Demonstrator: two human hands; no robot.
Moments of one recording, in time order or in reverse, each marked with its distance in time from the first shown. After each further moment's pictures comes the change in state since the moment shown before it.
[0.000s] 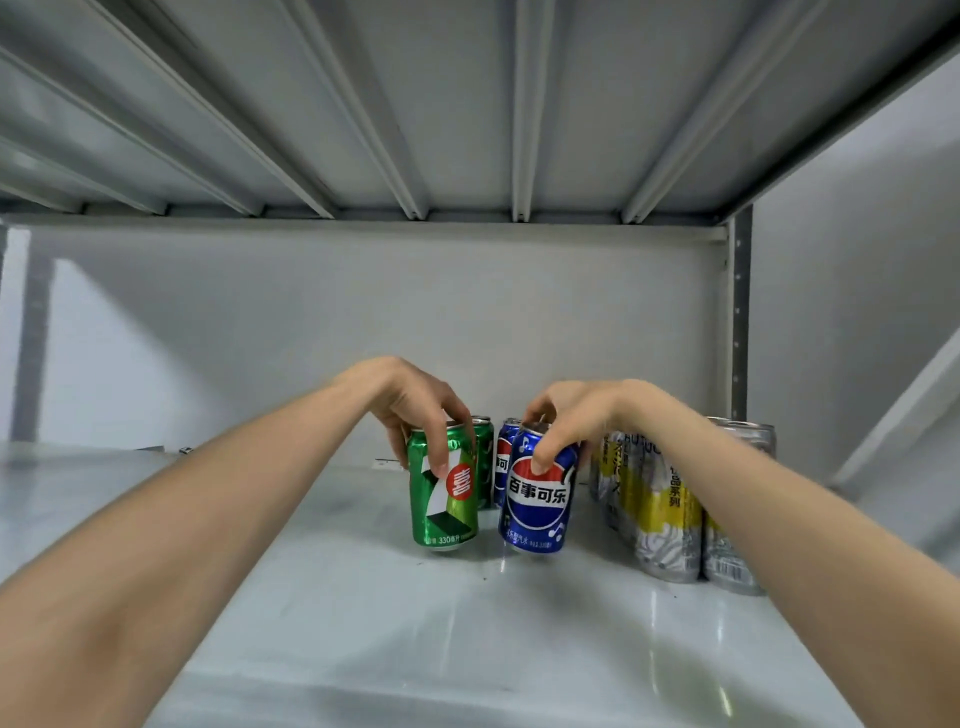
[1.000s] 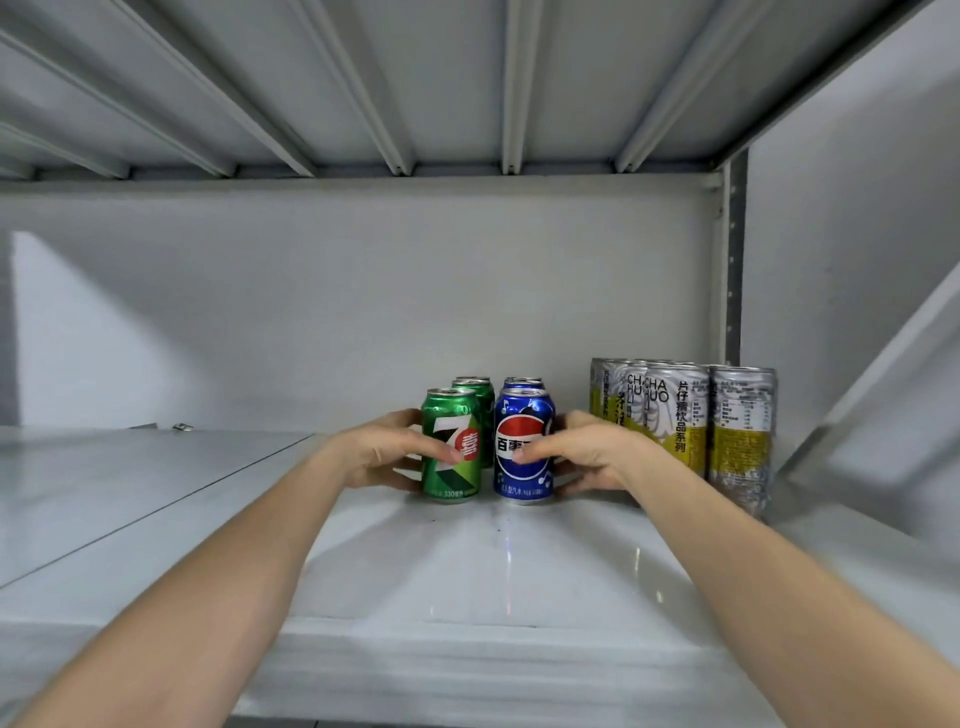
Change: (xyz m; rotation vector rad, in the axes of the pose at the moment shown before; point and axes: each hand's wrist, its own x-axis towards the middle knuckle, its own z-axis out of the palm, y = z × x) left_hand 0.035 -0.079 0.087 -0.872 0.234 0.111; right_hand 0.020 0.038 0.091 0.816 0.213 0.185
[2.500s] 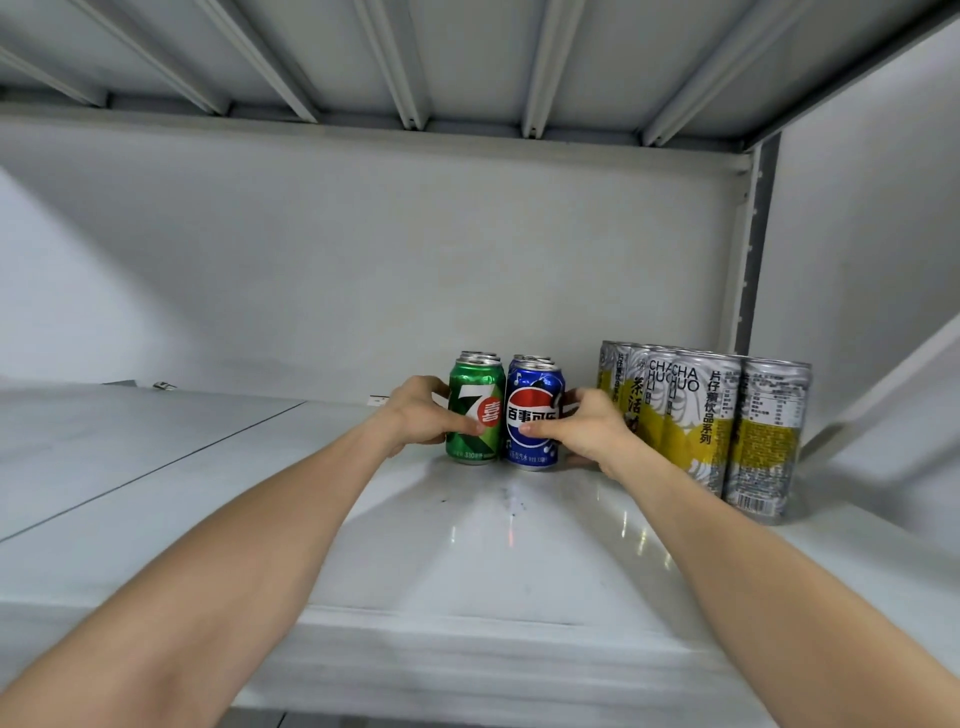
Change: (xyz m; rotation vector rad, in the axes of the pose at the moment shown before) left_hand 0.048 -0.008 0.010 0.119 0.250 0.116; right_hand 0.021 0.008 0.014 -0.129 0.350 -0.141
